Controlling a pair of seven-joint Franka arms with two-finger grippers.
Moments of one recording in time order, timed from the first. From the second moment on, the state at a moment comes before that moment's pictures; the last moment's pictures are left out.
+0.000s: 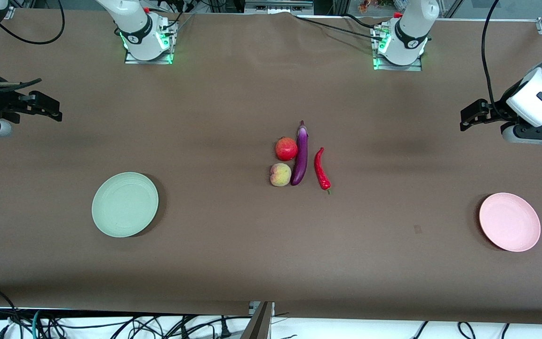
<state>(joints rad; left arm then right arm) -0.07 0.04 0.01 -1.63 -0.01 1.62 0.00 -0.03 0.10 0.07 -1.50 -0.03 1.49 -0.04</state>
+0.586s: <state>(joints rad) -0.07 0.04 0.01 -1.63 -0.01 1.61 0.00 -0.03 0.10 0.07 -1.50 -0.03 1.49 -0.04</state>
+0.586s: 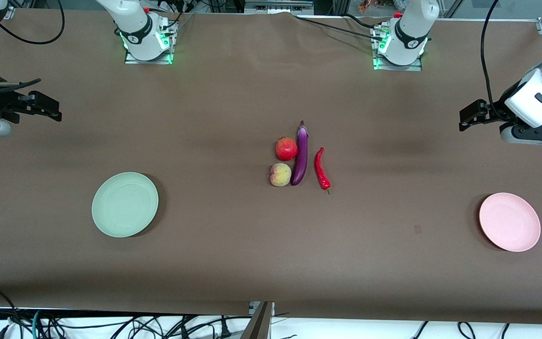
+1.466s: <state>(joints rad) -0.11 0.28 -0.20 -1.64 -0.03 1.75 -0.30 -0.03 0.21 0.07 -1.49 -0.03 1.52 -0.03</state>
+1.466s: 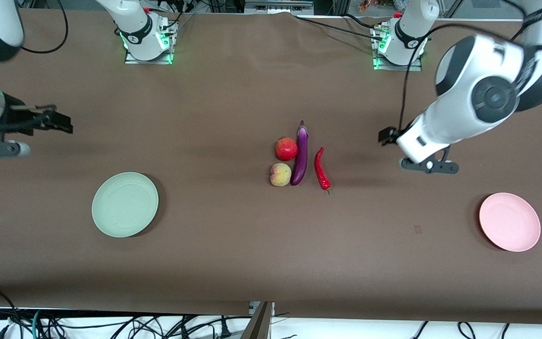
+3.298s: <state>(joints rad) -0.33 0.71 -0.17 -1.62 0.07 2.20 -0.74 0.49 0.61 0.08 -1.48 0.28 2.06 0.60</state>
